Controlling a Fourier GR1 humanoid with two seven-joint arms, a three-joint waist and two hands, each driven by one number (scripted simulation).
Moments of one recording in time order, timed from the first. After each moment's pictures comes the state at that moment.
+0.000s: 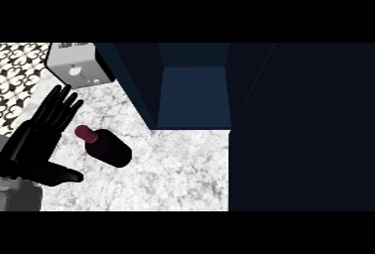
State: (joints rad) left arm -0.11 0.22 0.22 -1.57 0.38 -0.40 0.07; right arm 0.10 -0.08 -0.01 -2.38 -0.26 0.23 0.39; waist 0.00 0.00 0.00
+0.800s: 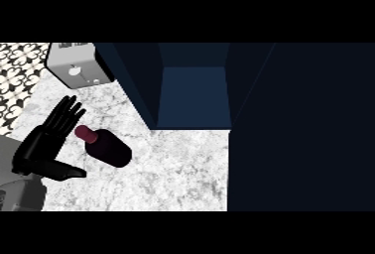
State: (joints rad) left arm -0.16 0.28 0.25 -1.21 0.25 -0.50 -0.18; right arm 0.07 -0.07 -0.01 -2.38 -0.26 0.23 0.41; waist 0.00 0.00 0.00
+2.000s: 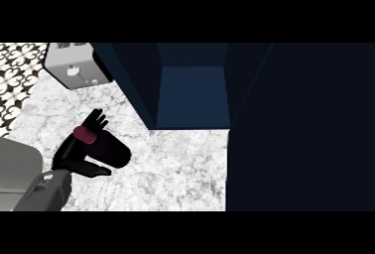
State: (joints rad) left arm -0.40 0.28 0.21 -0.49 0.01 -0.49 -0.63; right arm 0.08 -0.05 -0.01 -2.38 -0.23 0.24 0.40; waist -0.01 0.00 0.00
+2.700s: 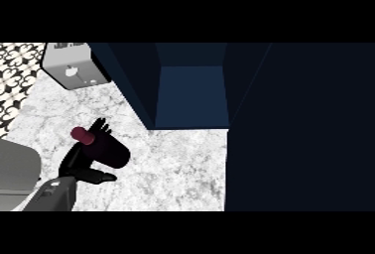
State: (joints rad) left arm -0.44 0.27 0.22 -0.30 0.00 -0.50 -0.73; right arm 0.09 -0.05 0.00 -2.38 -0.21 0.26 0.39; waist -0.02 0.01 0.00
